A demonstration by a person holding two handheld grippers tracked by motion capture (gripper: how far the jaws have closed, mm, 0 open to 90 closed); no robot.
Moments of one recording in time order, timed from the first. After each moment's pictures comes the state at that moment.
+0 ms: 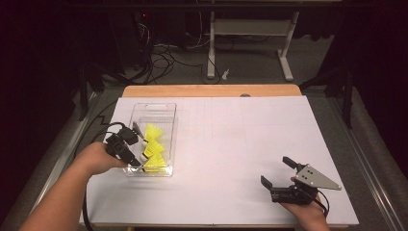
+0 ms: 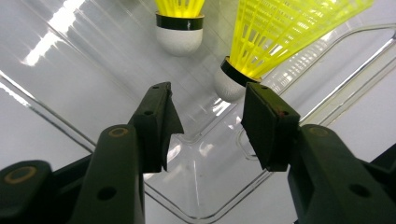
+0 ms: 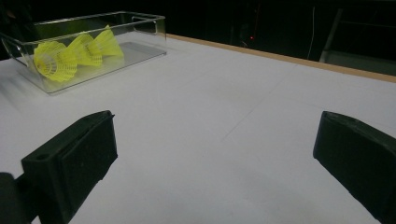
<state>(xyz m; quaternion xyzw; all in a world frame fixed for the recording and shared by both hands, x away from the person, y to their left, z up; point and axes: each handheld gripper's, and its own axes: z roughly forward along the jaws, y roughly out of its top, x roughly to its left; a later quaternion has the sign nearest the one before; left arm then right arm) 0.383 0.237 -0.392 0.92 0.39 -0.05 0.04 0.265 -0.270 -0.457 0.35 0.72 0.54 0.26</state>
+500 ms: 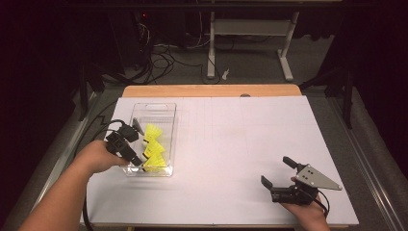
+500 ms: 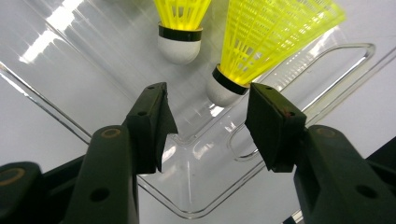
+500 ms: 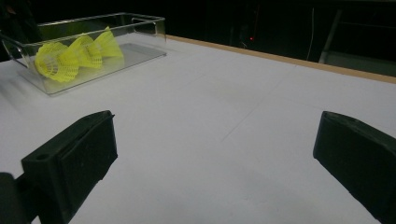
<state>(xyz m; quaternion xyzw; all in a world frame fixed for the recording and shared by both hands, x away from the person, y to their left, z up) 0.385 0.233 -0.383 0.91 0.41 -0.06 0.05 0.264 -0.271 -0.456 0.35 0.72 0.54 0.26</state>
